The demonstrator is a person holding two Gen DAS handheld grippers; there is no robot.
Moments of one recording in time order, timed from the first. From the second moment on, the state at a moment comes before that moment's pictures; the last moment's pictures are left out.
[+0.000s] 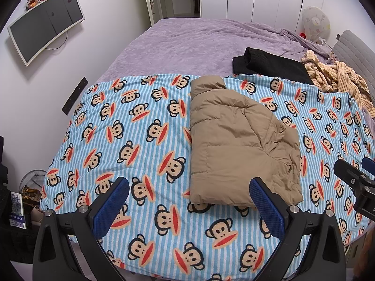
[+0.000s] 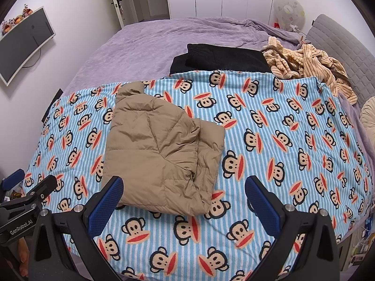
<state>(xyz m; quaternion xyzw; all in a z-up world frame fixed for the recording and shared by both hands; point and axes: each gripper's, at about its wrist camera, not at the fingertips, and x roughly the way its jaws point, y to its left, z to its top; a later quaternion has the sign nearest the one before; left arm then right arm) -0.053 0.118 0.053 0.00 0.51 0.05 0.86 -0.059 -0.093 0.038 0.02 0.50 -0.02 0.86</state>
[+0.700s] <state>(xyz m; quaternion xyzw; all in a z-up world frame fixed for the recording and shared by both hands) -0.054 0.120 0.053 0.00 0.51 0.06 0.86 -0.060 -0.093 0.038 0.02 0.50 -0.02 0.86</state>
